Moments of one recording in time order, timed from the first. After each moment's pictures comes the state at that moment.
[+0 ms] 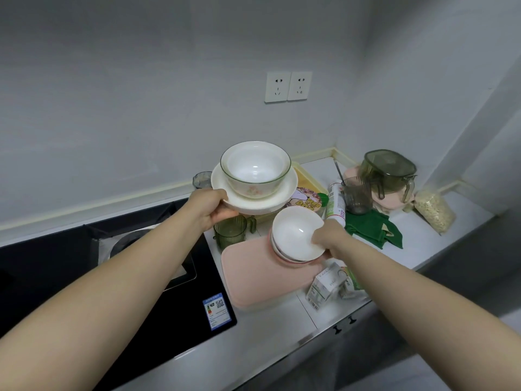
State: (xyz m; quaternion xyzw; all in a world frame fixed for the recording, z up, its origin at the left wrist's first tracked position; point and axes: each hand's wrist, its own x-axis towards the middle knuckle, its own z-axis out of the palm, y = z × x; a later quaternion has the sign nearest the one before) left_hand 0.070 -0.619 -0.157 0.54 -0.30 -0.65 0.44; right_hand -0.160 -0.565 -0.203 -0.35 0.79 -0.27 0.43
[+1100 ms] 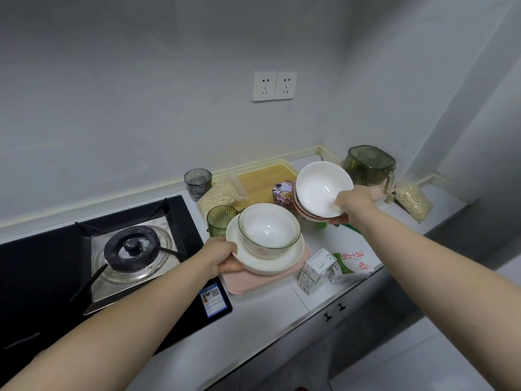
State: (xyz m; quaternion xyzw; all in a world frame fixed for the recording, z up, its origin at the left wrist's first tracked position) left_hand 0.061 -0.562 -0.250 0.58 -0.34 -0.68 0.29; right_hand -0.188 -0.539 -0.143 -0.26 0.80 -0.43 0.33
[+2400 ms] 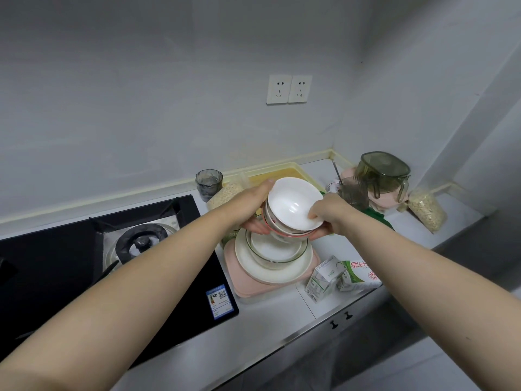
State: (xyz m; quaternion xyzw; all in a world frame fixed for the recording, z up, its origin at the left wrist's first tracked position) left_hand 0.040 -0.578 -0.143 0.51 -0.58 -0.60 0.21; right_hand -0.142 -0.554 -0.146 -0.39 0.75 -0.29 0.45
